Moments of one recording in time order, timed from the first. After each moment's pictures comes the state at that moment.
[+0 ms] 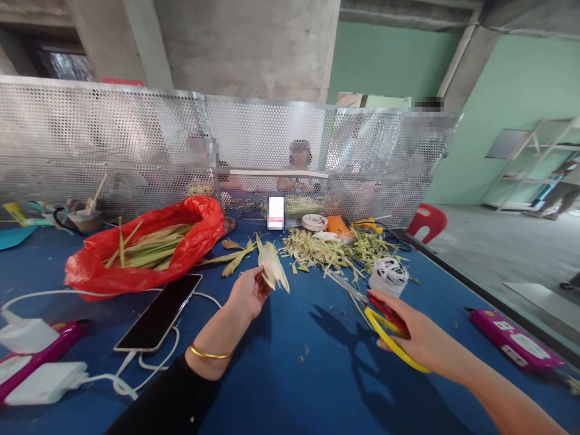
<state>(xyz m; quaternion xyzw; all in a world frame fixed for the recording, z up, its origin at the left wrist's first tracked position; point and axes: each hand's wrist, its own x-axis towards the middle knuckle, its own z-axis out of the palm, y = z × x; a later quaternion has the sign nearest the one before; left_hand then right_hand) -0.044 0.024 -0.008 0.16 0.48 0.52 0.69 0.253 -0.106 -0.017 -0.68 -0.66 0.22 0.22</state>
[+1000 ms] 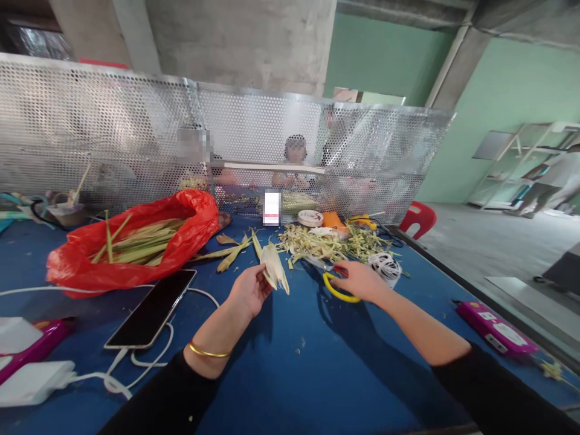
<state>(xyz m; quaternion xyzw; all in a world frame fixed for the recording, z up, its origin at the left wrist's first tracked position) -0.036 0.019 -0.007 0.17 0.49 0.49 0.70 0.209 -0.015 0.001 -0.71 -0.69 0.06 0.09</state>
